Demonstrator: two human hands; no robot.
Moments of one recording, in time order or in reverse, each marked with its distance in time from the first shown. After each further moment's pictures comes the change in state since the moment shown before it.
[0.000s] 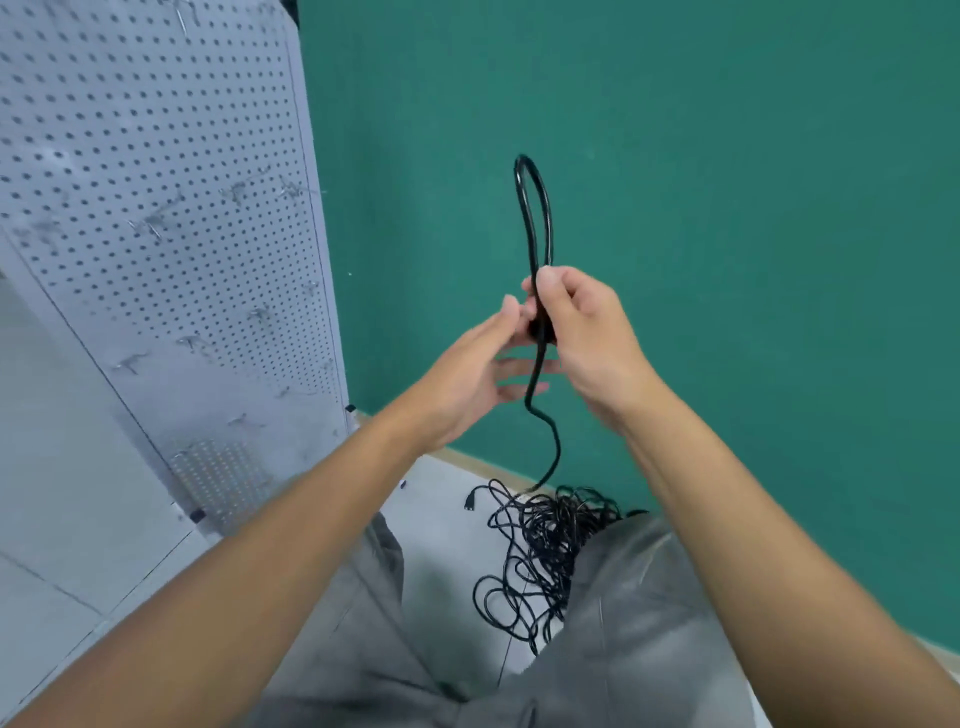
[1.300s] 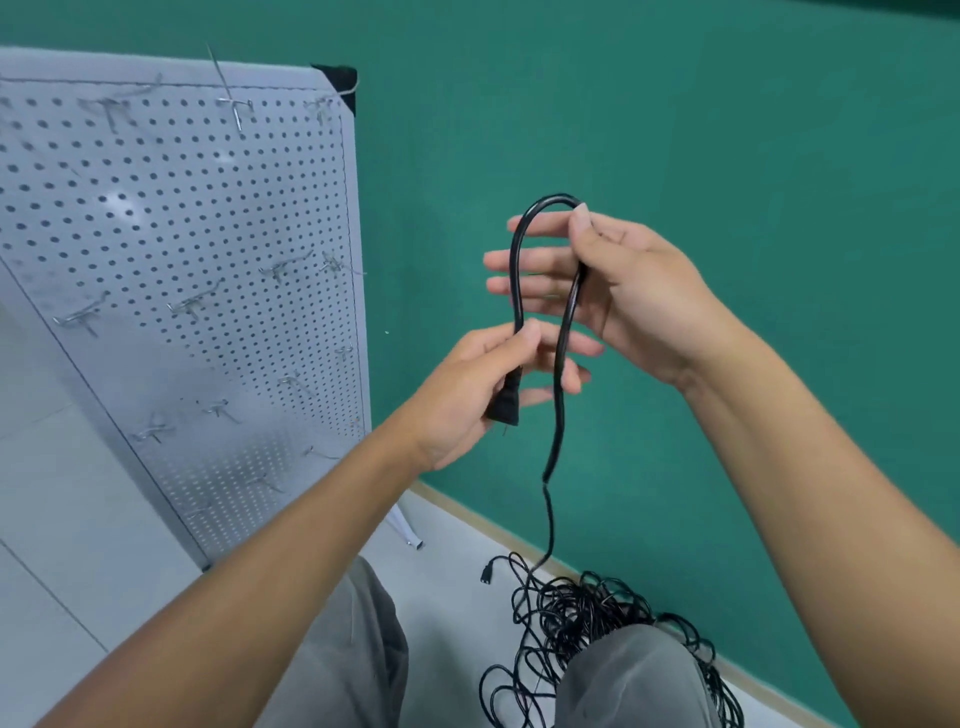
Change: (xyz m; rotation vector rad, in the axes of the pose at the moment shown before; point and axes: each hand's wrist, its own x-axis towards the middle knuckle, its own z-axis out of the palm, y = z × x) left_hand 0.062 0.089 -0.036 0.103 0.010 0.163; right_hand 0.150 -0.084 -0.012 0.285 -0.500 0.052
